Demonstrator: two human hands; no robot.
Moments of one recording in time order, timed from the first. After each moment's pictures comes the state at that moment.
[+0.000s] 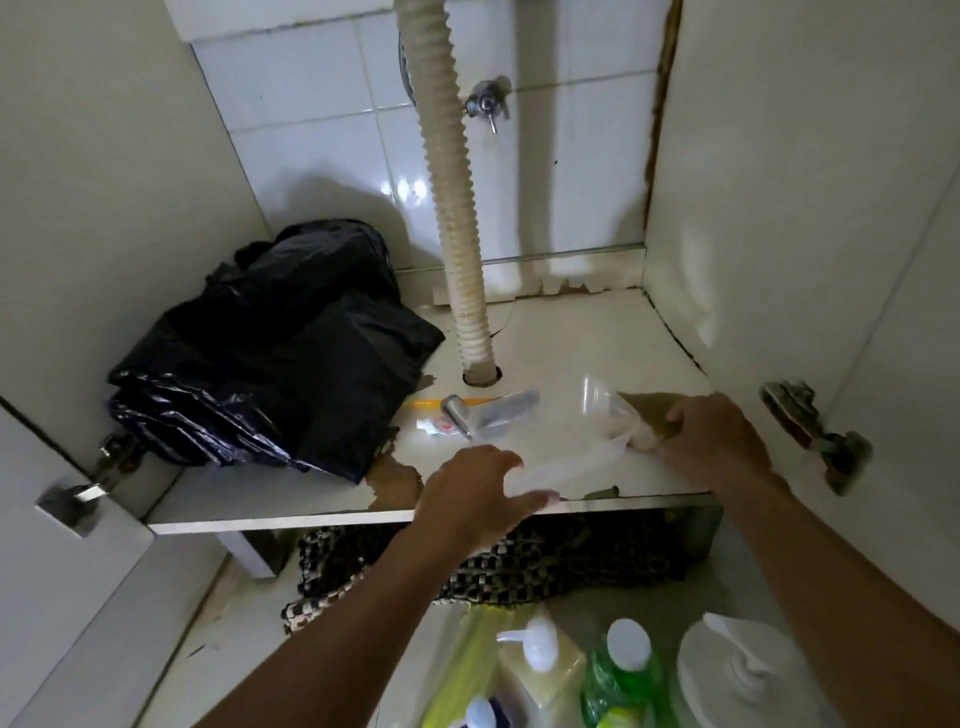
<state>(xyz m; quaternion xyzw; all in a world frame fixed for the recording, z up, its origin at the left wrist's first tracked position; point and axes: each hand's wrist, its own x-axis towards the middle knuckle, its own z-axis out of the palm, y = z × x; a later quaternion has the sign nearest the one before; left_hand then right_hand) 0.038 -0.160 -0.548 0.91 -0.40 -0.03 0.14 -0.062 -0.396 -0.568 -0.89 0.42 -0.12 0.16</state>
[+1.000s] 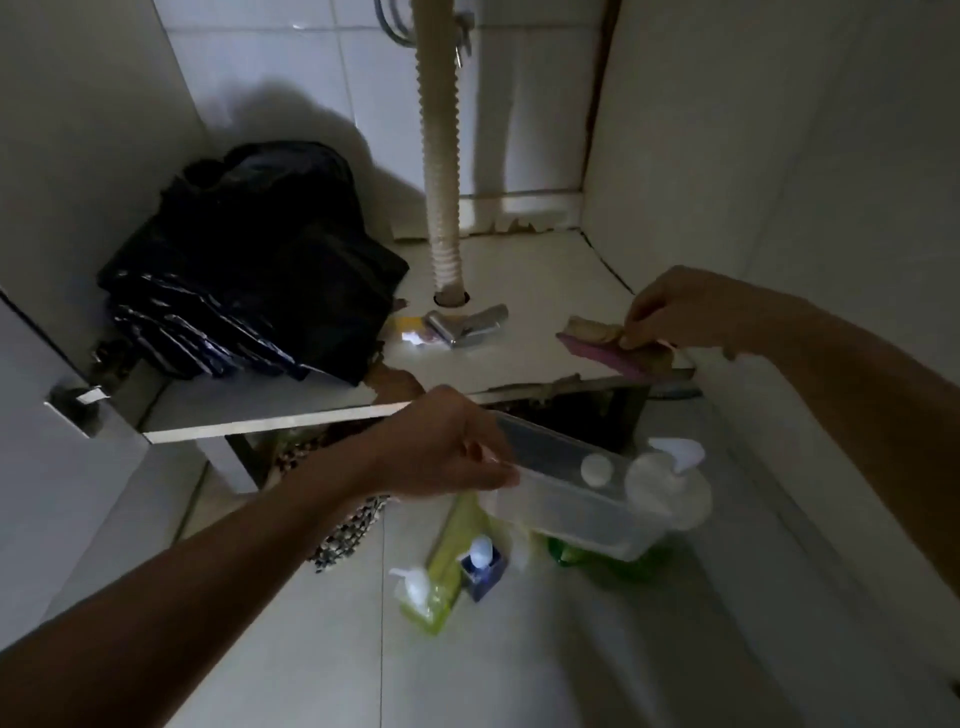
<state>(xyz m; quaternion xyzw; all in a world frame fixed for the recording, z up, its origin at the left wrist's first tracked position) 0.004 -0.039 -0.496 0.67 -0.69 -0.12 0.25 -0.135 -0.273 -0.421 -0.92 0.30 0.01 0.25</state>
